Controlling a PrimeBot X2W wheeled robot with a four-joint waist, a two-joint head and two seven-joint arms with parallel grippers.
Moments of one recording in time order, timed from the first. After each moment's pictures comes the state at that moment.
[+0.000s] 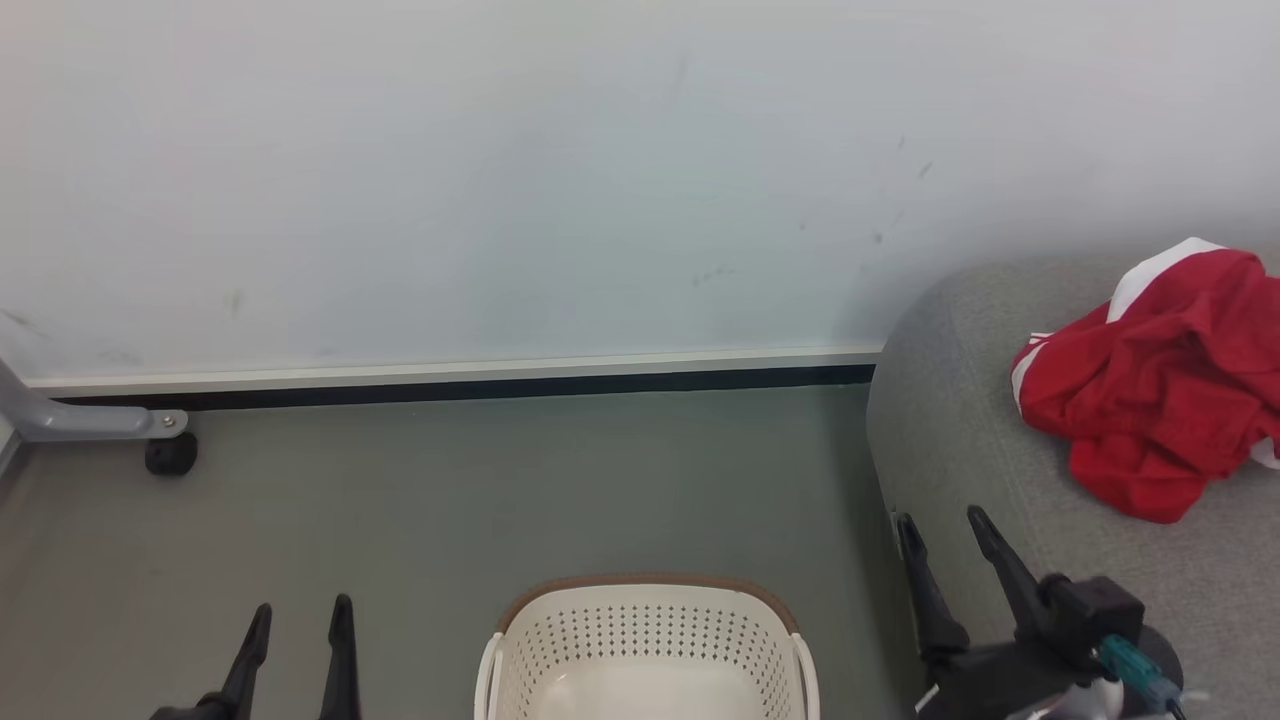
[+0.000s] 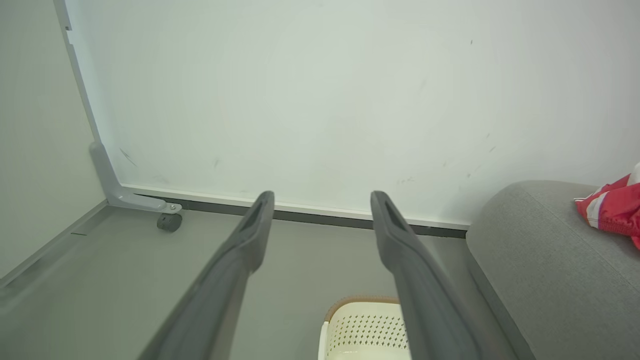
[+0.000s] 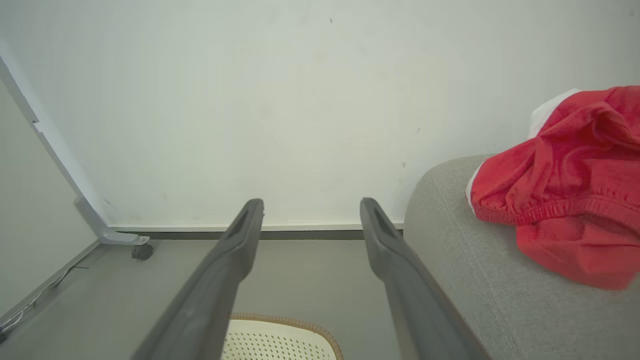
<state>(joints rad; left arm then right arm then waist) 0.08 0.24 -0.21 0.12 -0.50 0.12 -0.25 -0.19 -0.20 0.44 0.30 0.45 -0.11 -0.25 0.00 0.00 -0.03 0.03</state>
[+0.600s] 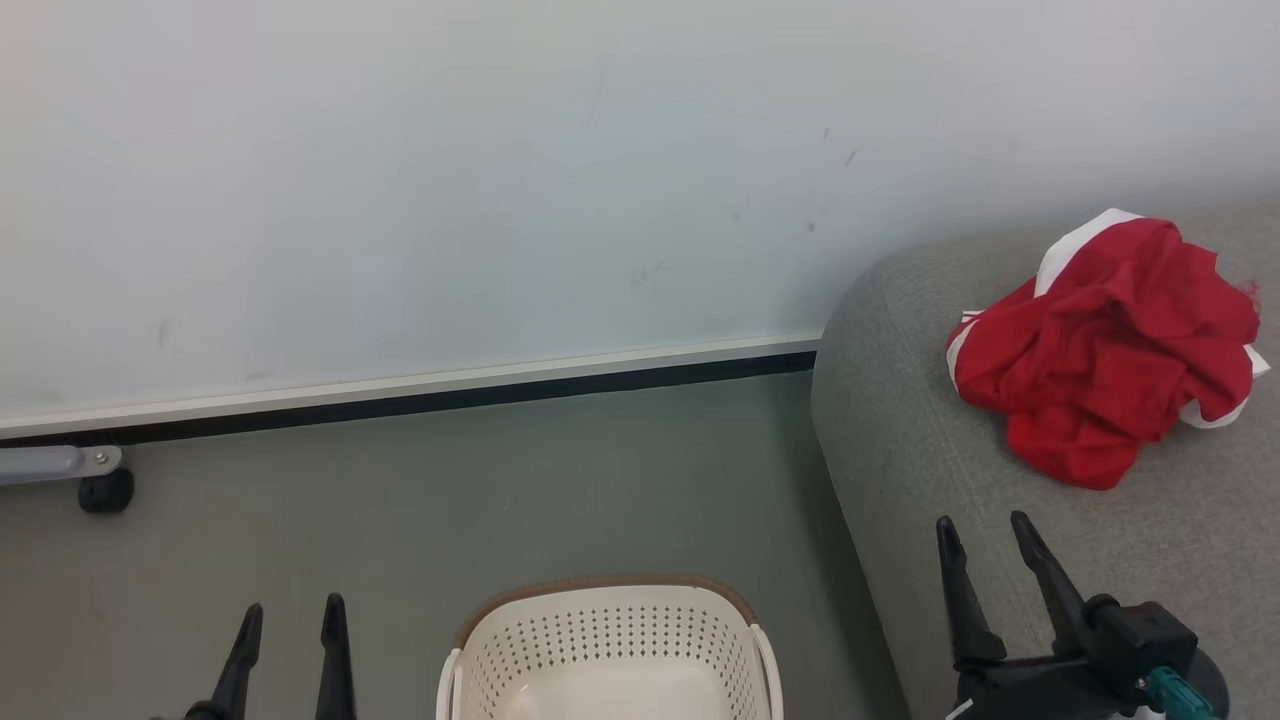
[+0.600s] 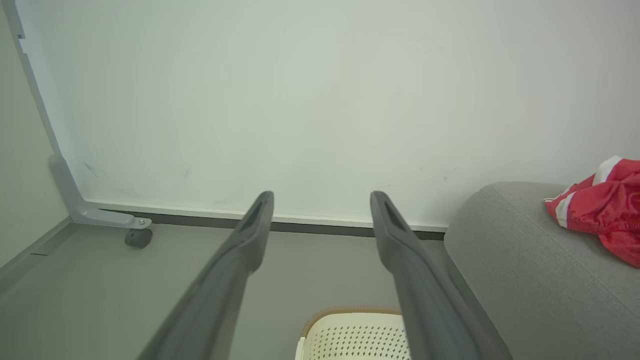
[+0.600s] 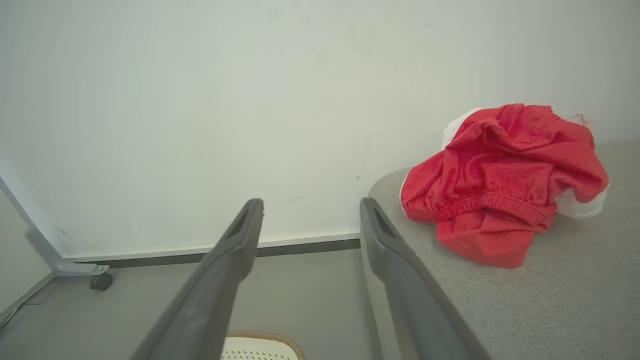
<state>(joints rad) 0.13 0.22 -0.16 0.06 -0.48 0.12 -0.25 -0.07 -0.21 0.35 0.16 0.40 -0.12 -0.25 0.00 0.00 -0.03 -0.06</state>
